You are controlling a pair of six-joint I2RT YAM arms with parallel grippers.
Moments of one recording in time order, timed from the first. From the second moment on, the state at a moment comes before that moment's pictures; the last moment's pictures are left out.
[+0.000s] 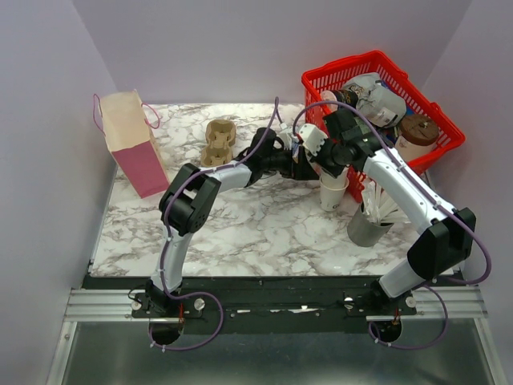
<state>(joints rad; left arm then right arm) -0.61 2.16 1.46 0.35 0.76 -0.61 0.46 1.56 1.47 -0.90 -0.04 -0.60</state>
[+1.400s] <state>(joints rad) -0.21 1.47 1.30 -0.18 0.53 -0.16 0.75 1.41 1.20 -0.58 -0.52 -0.99</state>
